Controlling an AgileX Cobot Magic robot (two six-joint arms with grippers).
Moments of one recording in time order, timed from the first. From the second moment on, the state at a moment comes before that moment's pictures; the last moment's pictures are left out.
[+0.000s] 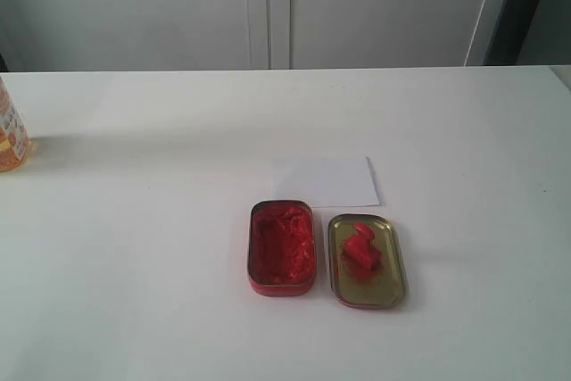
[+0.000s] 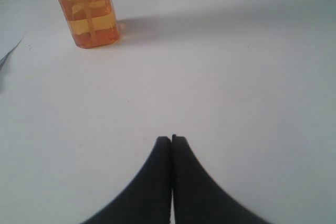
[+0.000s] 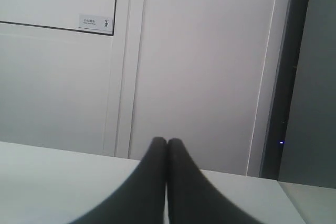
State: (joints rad) left arm -0.01 0.00 0.02 -0.09 0.40 0.13; right arm 0.13 0.00 -0.04 -0.02 -0.11 -0.04
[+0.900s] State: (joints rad) left arm -0.01 0.00 0.02 -0.09 0.40 0.13; right arm 0.13 0.21 -0.29 -0.03 0.04 -0.04
